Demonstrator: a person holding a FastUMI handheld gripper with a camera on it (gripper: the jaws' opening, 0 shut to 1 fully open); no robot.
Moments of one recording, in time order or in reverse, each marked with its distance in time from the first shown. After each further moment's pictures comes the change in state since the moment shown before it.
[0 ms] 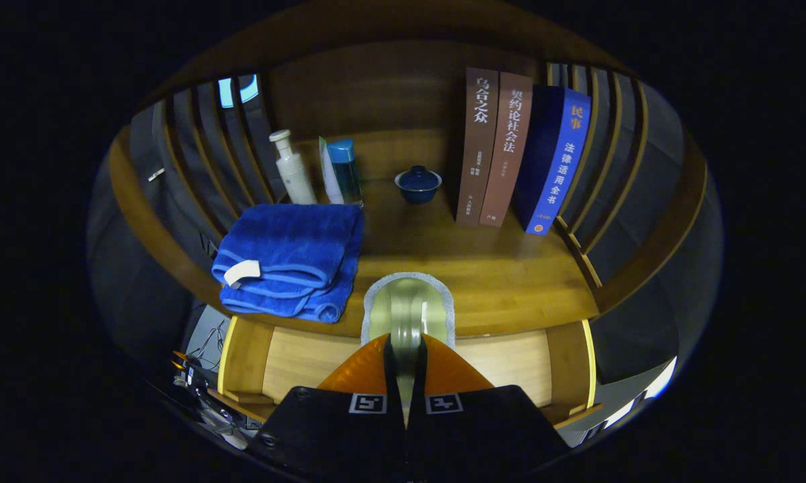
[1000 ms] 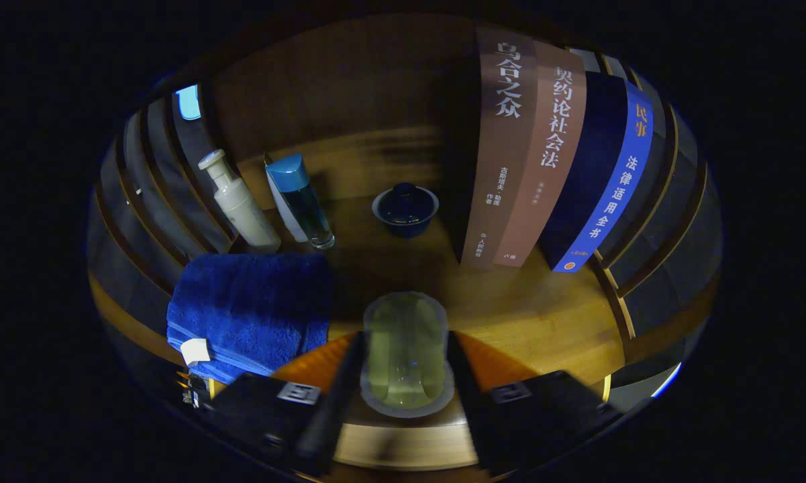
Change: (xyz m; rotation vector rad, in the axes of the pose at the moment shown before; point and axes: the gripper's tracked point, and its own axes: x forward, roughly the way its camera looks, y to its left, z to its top) arm 0.086 -0.008 0.059 0.062 0.000 0.010
